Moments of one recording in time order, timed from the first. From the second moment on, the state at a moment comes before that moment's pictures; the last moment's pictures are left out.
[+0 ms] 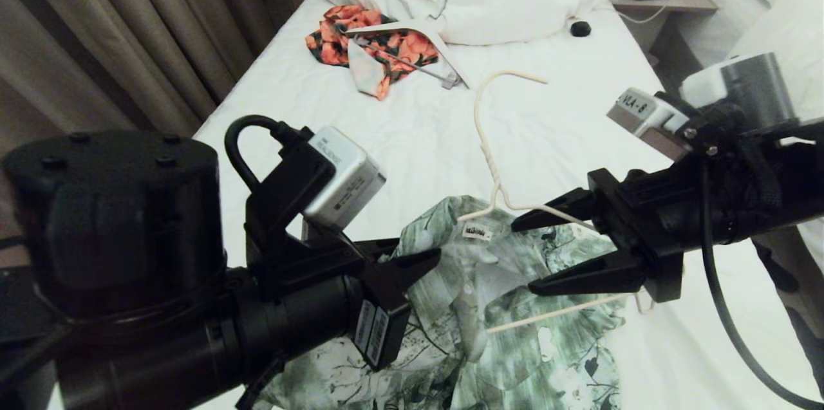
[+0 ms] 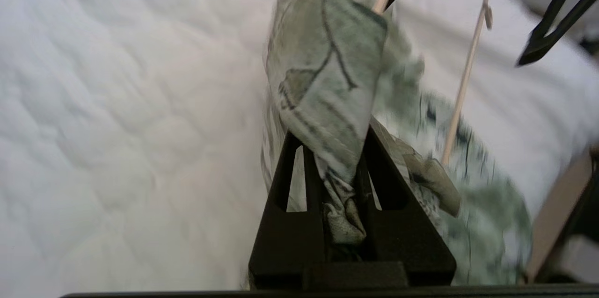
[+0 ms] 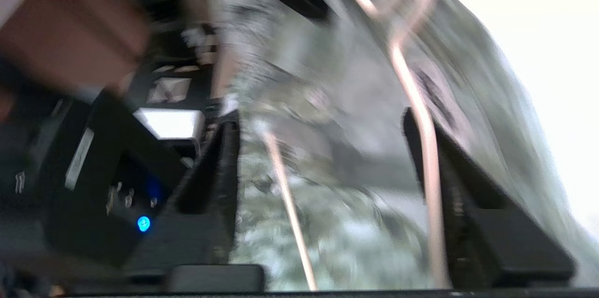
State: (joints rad) left arm -1.01 1.39 -0.80 -0.36 0.21 0.12; right arm 0.46 1.60 -1.26 0.22 0.96 -0.51
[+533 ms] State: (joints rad) left arm -1.00 1.39 -0.77 -0.52 0.21 0.03; right arm 0.36 1.39 -1.32 0.23 0.60 -0.01
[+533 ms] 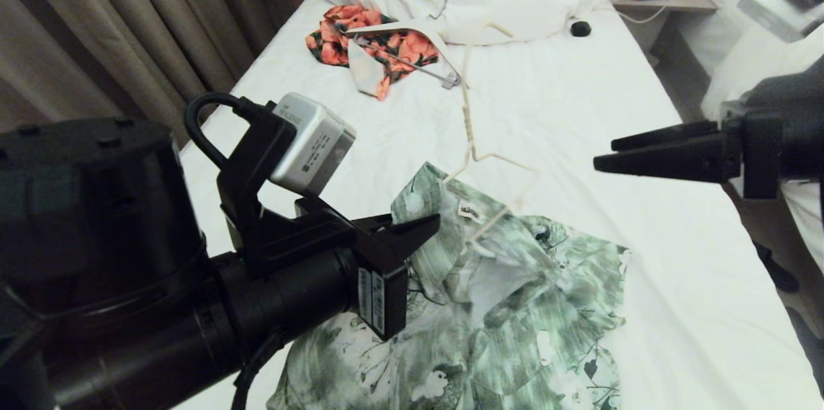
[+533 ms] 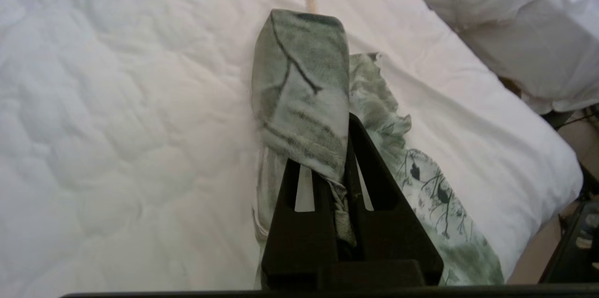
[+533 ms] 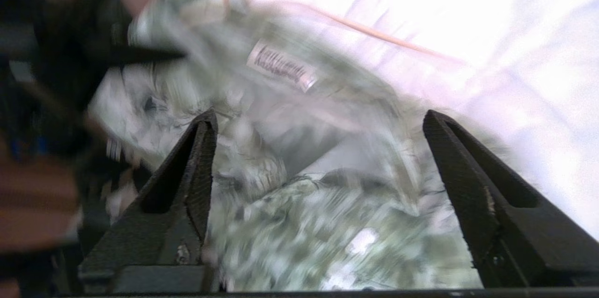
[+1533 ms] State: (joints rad) left arm -1.00 1.36 -0.81 -0.68 0.13 -0.07; right arm 0.30 1.45 -1.56 0.69 0.34 0.31
